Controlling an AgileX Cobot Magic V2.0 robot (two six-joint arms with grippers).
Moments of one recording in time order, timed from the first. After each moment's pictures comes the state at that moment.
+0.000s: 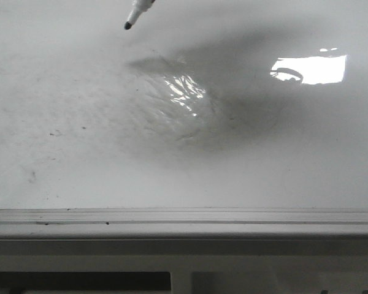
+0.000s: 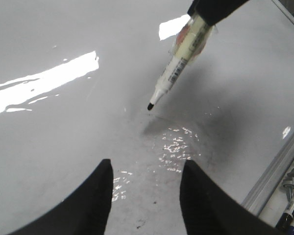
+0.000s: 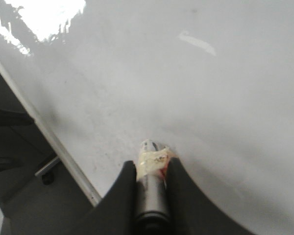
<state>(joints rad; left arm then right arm) -0.73 0.59 -0.26 0.28 -0.20 -0.12 0.63 1.13 -1.13 0.28 0.62 -0.16</state>
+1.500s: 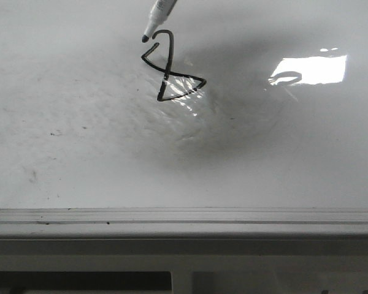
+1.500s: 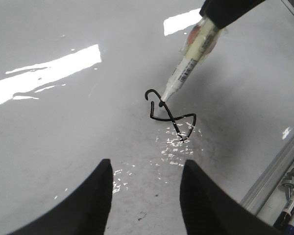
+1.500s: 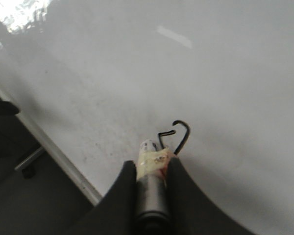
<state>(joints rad) -0.73 0.59 -0.26 0.26 -0.18 -0.12 0.78 1.13 -1.14 -0.05 0.65 0.16</state>
